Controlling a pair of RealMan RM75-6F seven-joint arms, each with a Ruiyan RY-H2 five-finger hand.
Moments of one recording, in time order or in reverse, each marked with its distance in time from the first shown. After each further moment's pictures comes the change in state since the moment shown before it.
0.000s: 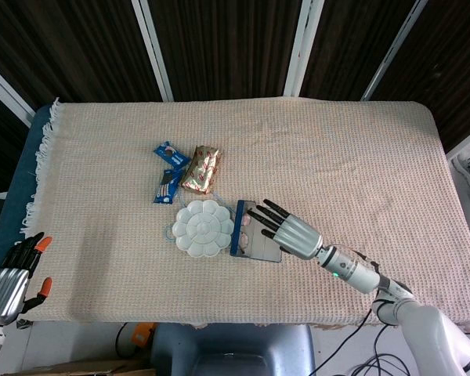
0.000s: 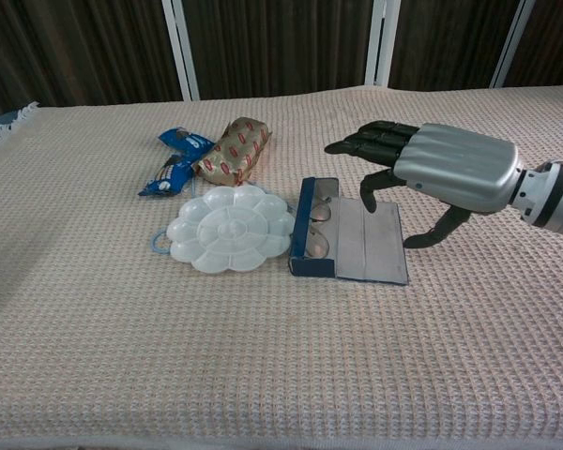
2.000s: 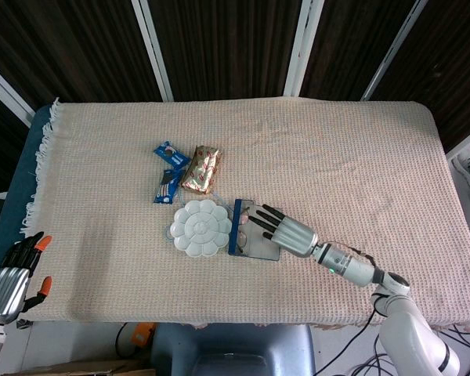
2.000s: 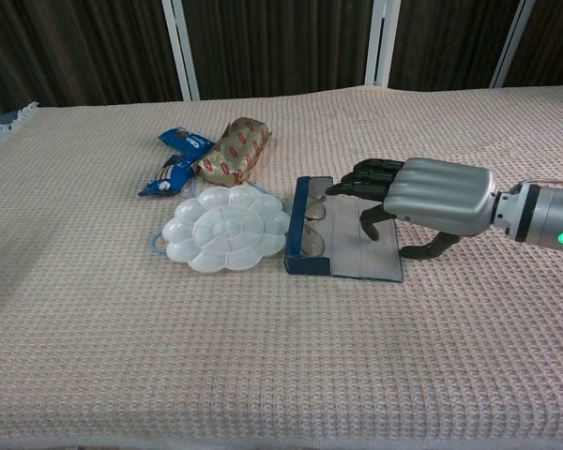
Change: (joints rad) left arm -0.001 -0.009 -0.005 -0.001 -0.014 0.000 0.027; right arm 0.015 -0.133 -0.072 0.299 -0.037 -0.086 0.105
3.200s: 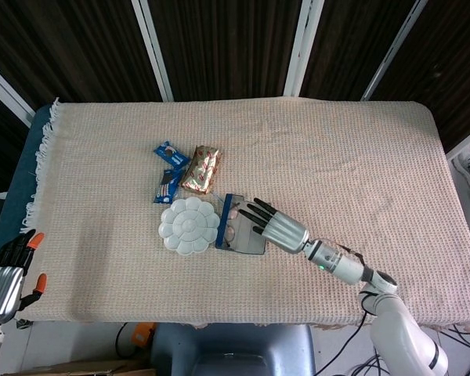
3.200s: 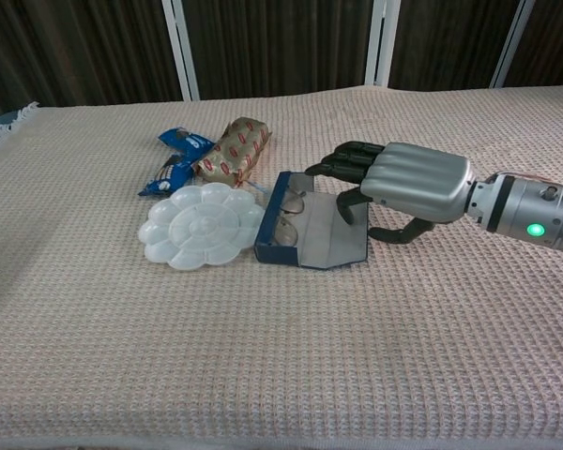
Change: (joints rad) left arm 0.018 -0.021 -0.022 -0.002 -0.027 0.035 0.041; right arm 0.036 -0.047 0.042 0.009 0.042 0.006 -0.006
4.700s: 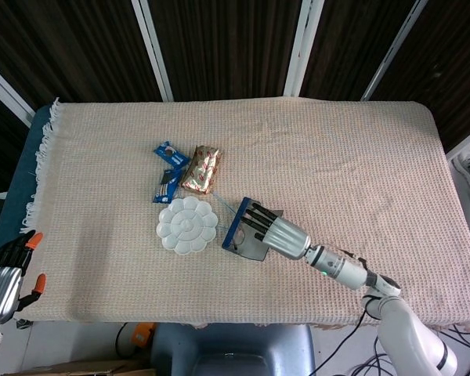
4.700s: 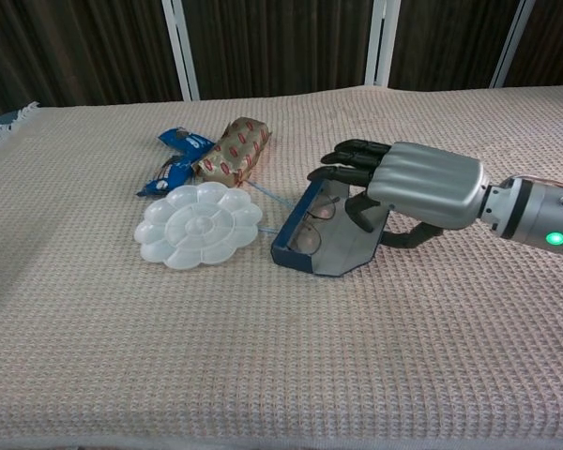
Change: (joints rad) left arm 0.003 0.010 0.001 0.001 0.013 0.003 -0.029; right arm -0.027 0.052 -0.014 -0.103 -0.009 0.080 -0.079
